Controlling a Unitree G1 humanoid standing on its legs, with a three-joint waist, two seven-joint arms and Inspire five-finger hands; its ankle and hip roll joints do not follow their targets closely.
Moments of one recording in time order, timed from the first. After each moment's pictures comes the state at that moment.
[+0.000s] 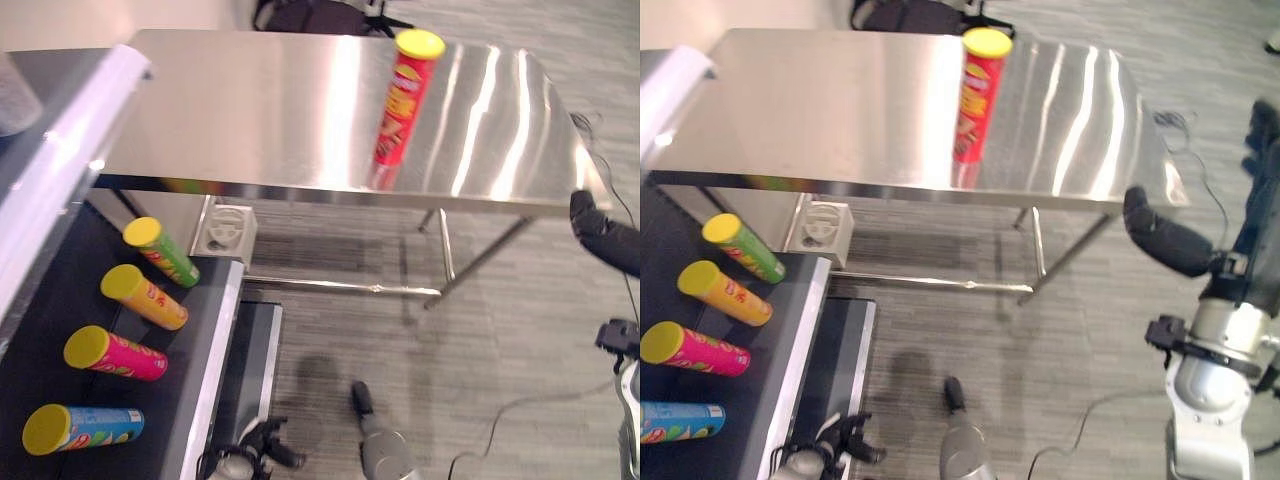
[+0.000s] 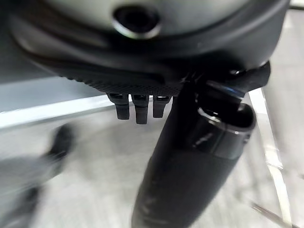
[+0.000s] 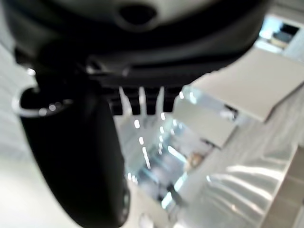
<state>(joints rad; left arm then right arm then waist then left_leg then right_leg) -0.04 0.15 -0.33 1.18 -0.08 -0.03 0.01 0.17 -0.56 -0.48 -0.45 0.03 -0.03 -0.33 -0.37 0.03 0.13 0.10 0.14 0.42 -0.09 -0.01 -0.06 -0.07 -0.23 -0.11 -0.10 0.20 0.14</state>
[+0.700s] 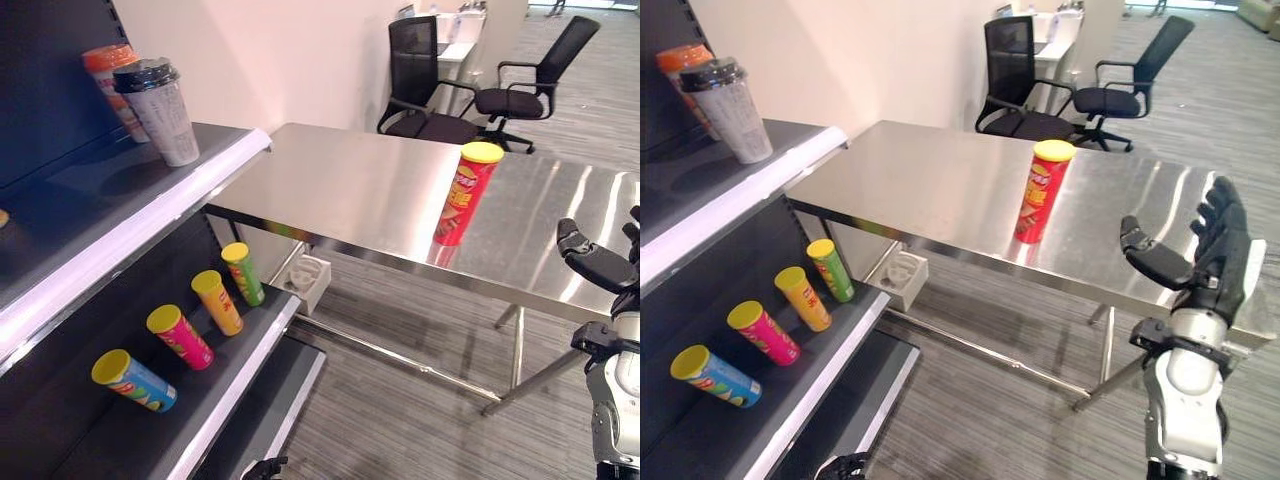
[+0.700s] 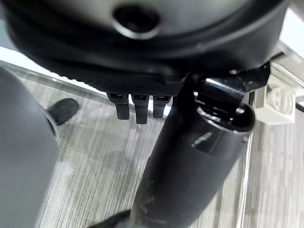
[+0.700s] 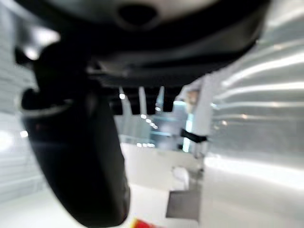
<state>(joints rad) 0.03 0.09 -0.25 1.18 -0.08 -0.06 0.01 0.01 -0.51 -0.43 -0.07 0.32 -0.05 -0.26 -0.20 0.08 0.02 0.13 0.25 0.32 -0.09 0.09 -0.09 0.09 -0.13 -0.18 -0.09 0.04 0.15</state>
